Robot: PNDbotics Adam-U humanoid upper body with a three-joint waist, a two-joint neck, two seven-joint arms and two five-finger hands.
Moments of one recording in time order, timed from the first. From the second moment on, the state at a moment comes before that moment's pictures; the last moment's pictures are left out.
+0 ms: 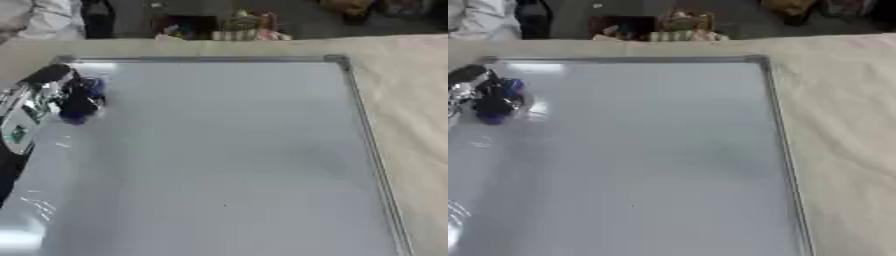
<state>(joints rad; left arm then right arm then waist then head) -1.12 0.56 -0.13 -0.85 -0.87 0.22 -0.38 -0.48 -0.75 -0.07 -1.99 0.18 0.10 -0.73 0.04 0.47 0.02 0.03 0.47</state>
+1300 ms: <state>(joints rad) -1.14 0.52 -0.18 -0.88 -1.01 0.18 -0.42 -0.48 -0.74 -0.08 -1.99 0.18 0.10 -0.73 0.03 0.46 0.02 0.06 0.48</state>
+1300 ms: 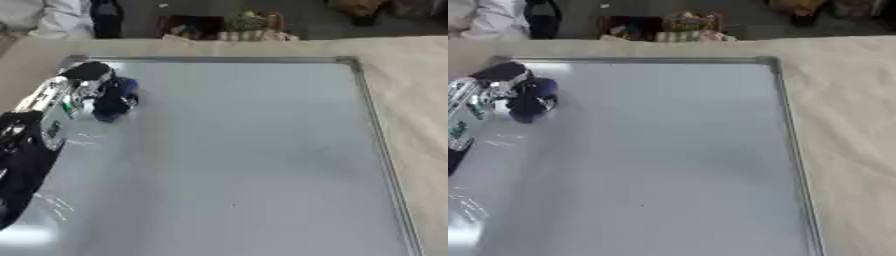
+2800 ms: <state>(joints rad) -1.13 0.52 -0.11 -0.80 -1.18 0.29 -0.33 -0.47 -0.74 -0.09 -1.99 0.18 0.10 -0.74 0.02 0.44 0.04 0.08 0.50</state>
